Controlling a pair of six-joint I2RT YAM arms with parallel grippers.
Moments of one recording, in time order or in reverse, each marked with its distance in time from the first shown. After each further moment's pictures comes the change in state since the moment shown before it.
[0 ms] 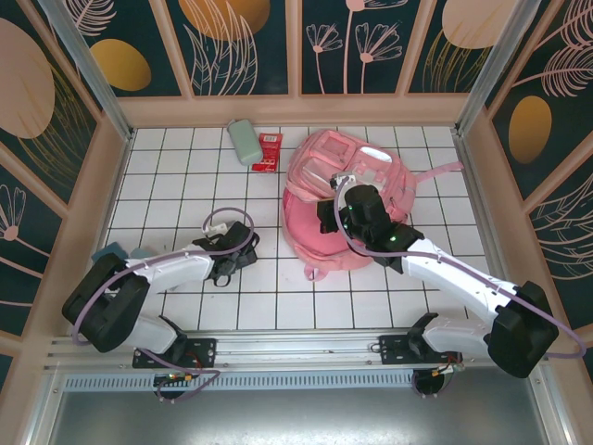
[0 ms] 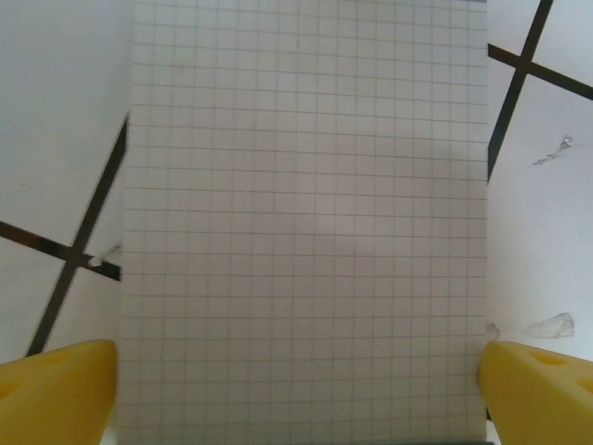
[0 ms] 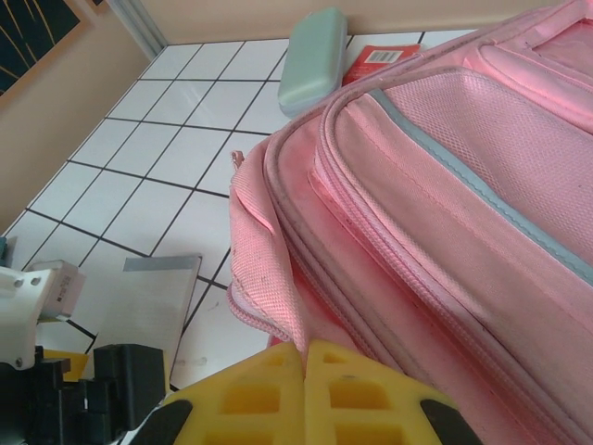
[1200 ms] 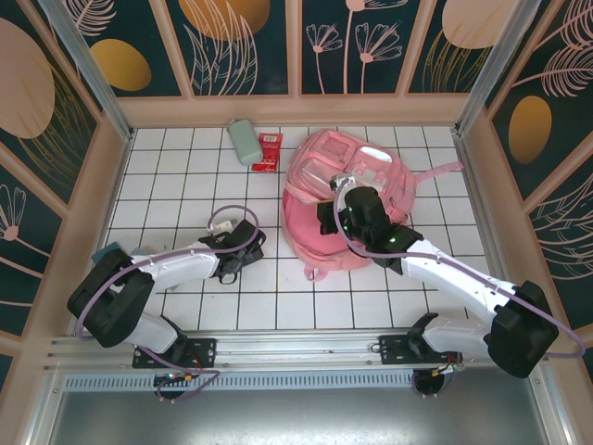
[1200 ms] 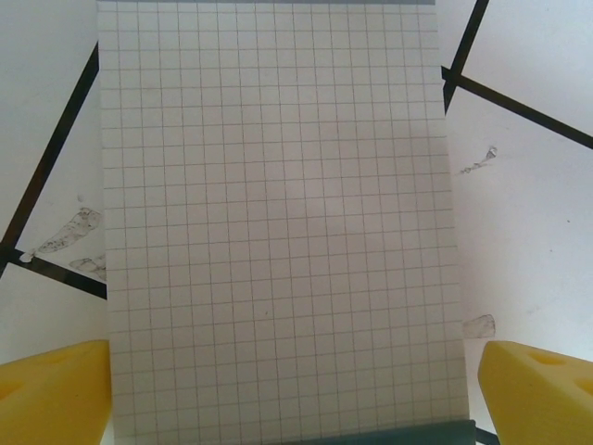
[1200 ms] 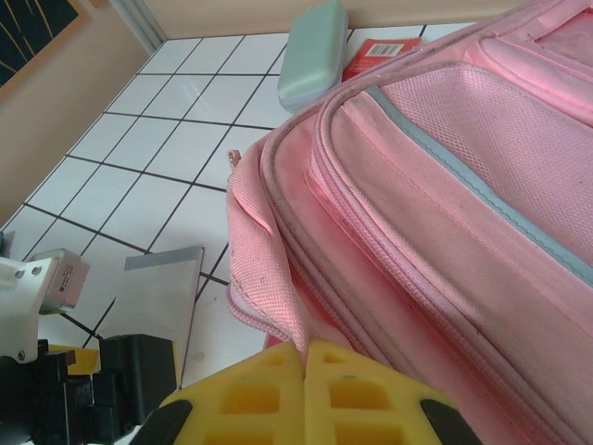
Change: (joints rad) left arm -0.037 0.026 0.044 -0.003 -0.005 -0.059; right arm 0.000 0.000 -0.021 0.015 -0.004 -0.002
